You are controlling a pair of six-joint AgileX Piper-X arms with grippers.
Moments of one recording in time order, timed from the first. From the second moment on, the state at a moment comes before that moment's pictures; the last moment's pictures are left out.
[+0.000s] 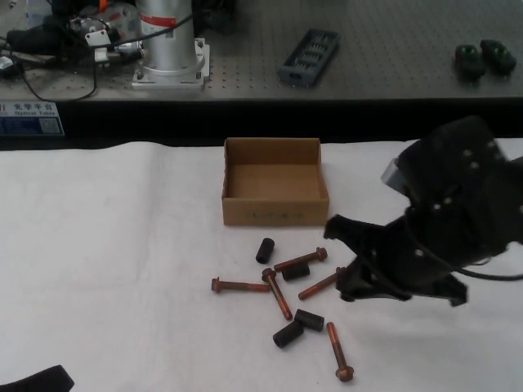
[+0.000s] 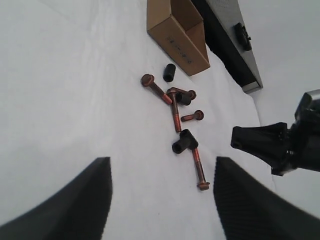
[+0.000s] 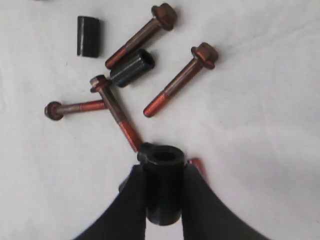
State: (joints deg) left arm -5.9 0.0 0.6 17.6 26.2 -49.4; right arm 33.7 87.7 -49.9 29.2 -13.7 42.4
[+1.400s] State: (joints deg) left arm -35.9 80.5 -44.5 4.1 2.6 -53.3; right arm 33.3 53.3 -38.5 48.7 -20.3 27.7
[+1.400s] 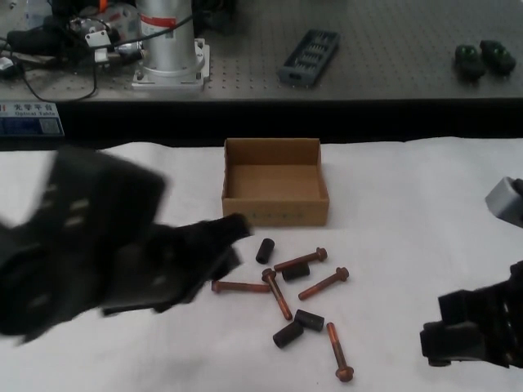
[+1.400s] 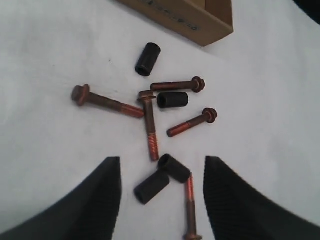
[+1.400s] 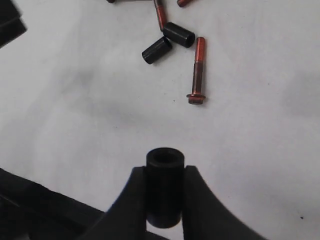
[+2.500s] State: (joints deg) left arm -37.7 103.4 -52.9 0.0 -8.0 -92.9; right arm 25.5 47.0 -38.4 57.6 -28.0 17.6
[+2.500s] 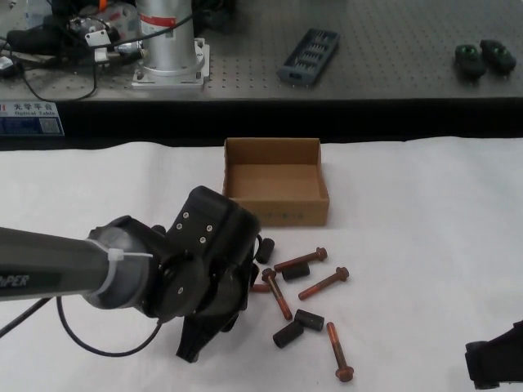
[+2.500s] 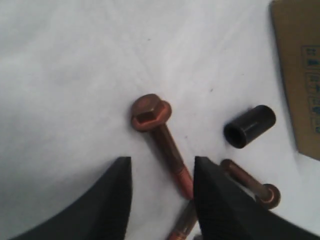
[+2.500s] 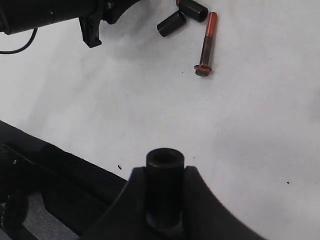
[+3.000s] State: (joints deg) left arm -37.7 104.8 -53.6 -1.5 -11.2 -93.2; right arm 25.4 47.0 -38.4 57.6 -29.3 17.6
